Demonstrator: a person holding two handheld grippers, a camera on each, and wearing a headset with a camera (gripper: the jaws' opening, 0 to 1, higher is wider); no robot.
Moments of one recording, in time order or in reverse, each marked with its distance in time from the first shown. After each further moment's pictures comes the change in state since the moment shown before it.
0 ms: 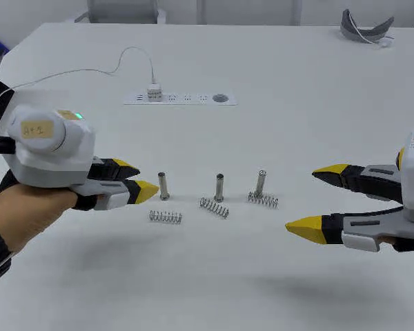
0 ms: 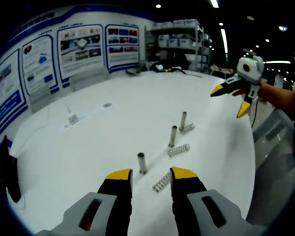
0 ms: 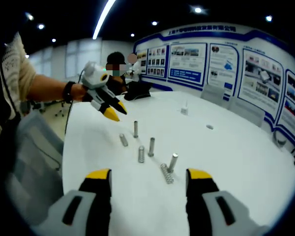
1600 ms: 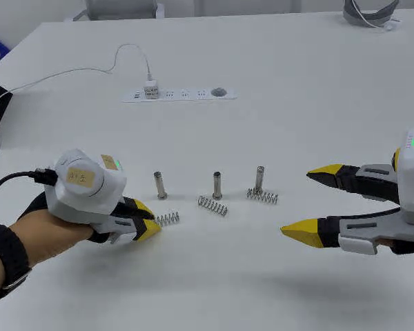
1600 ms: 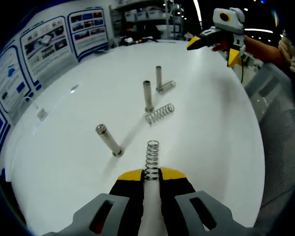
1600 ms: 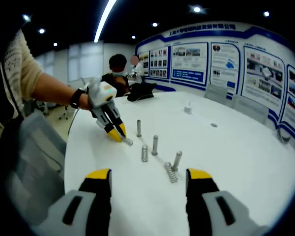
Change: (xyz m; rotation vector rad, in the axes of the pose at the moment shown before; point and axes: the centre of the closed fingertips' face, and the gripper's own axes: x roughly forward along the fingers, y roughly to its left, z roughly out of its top) left arm 0.046 -0.024 -0.055 0.204 0.226 -0.137; right arm 0.006 0.001 -0.008 0.024 -0.017 0.041
